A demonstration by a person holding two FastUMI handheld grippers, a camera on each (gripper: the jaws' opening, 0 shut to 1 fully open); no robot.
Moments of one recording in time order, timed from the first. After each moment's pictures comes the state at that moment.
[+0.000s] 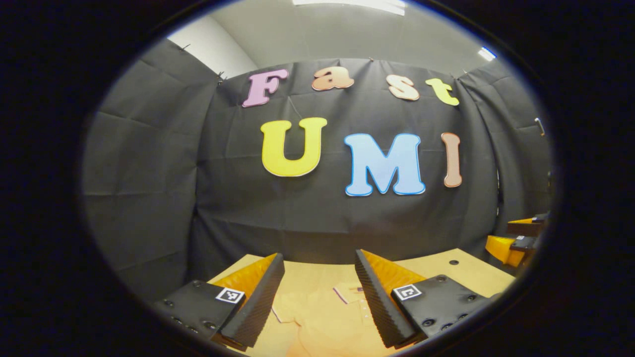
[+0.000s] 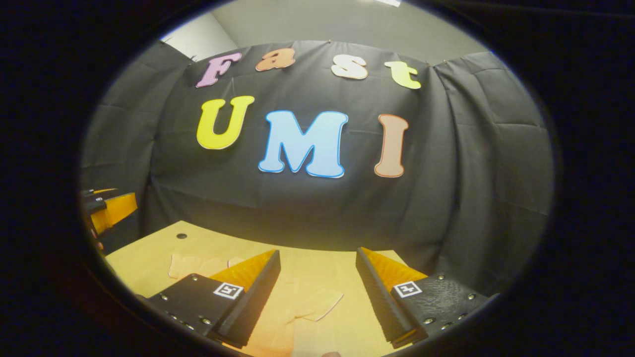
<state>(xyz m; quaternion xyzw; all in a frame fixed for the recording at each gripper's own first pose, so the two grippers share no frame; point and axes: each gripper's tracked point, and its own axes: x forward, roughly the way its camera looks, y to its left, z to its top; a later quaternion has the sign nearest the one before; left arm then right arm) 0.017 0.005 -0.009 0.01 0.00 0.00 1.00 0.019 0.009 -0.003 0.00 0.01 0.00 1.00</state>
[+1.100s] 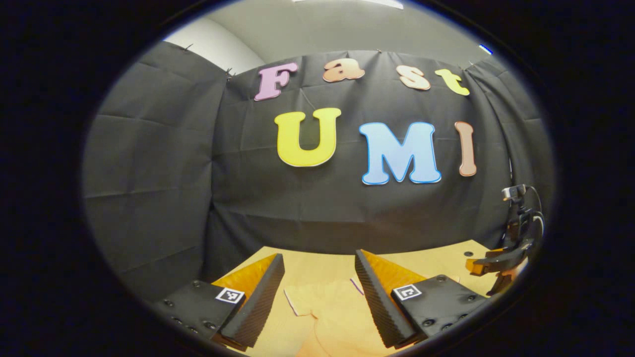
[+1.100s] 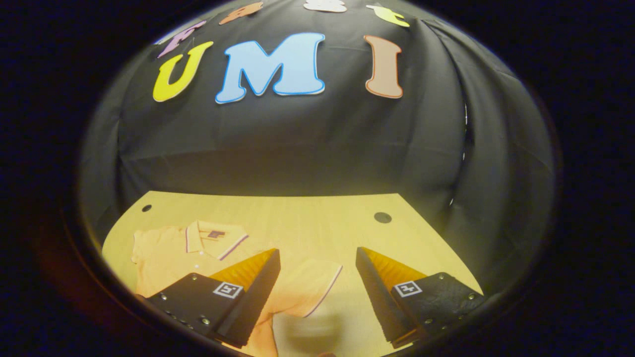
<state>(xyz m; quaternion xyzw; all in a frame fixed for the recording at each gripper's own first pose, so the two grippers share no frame) 0.003 0.032 -0.038 0.02 0.03 0.06 1.00 0.160 -0.031 -0.170 0.05 0.20 -0.04 0.98</state>
